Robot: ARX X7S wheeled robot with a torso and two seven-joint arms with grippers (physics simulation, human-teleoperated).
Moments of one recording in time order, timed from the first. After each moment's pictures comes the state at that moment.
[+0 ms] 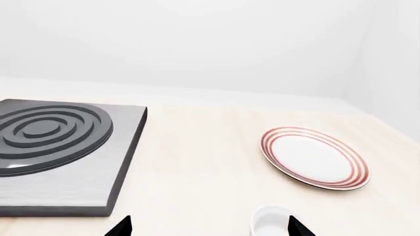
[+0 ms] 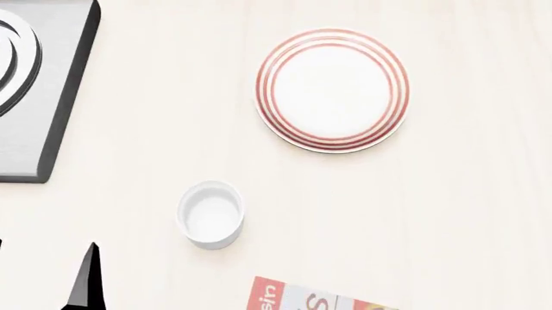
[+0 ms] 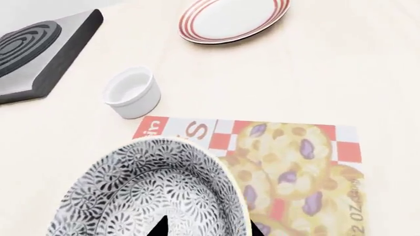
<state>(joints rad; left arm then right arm) 0.05 -0.40 0.21 0.81 -0.43 -0.38 -0.41 0.67 1.04 -1.98 -0.62 0.60 -0.68 1.30</state>
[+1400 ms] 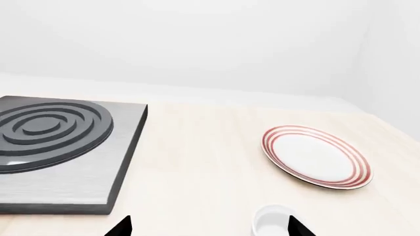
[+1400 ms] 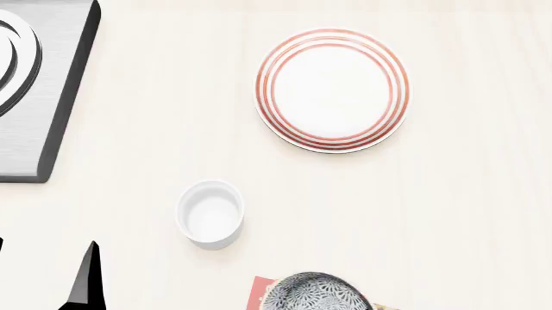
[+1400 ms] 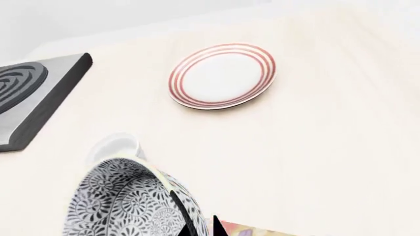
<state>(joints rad) 0.04 -0.42 0.22 0.79 -0.45 -0.36 -0.43 0.95 1.14 -1.86 -0.79 0.88 -0.48 1.24</state>
